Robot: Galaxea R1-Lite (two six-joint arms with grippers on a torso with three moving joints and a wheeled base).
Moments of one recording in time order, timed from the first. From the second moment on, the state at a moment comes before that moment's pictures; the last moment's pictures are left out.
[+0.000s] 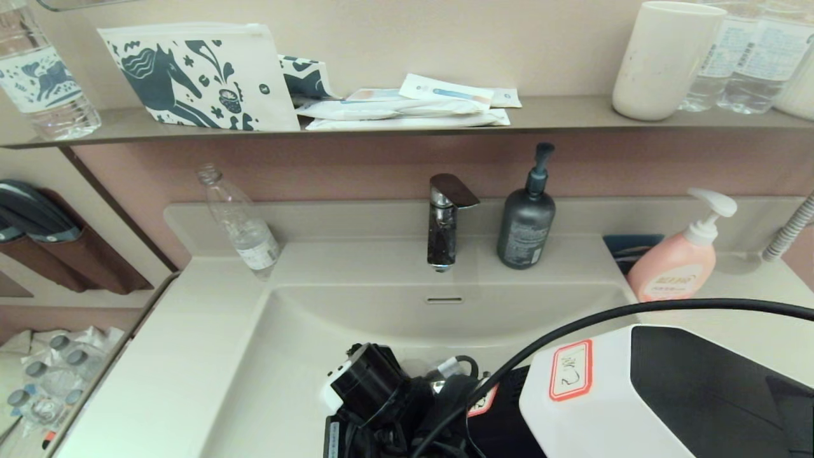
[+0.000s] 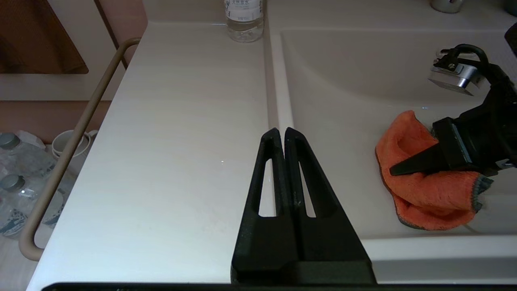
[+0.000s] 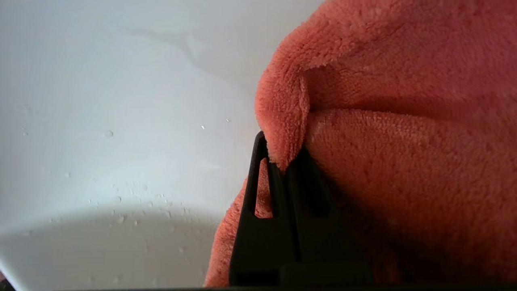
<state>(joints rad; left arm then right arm) 0.00 0.00 0.00 0.00 -0.01 0.00 1.05 2.38 -1.55 -0.04 -0.03 0.81</state>
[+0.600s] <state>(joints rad) 0.00 0.00 0.00 0.00 -0.01 0.00 0.98 2.45 -1.67 -0.04 -0.13 0.69</state>
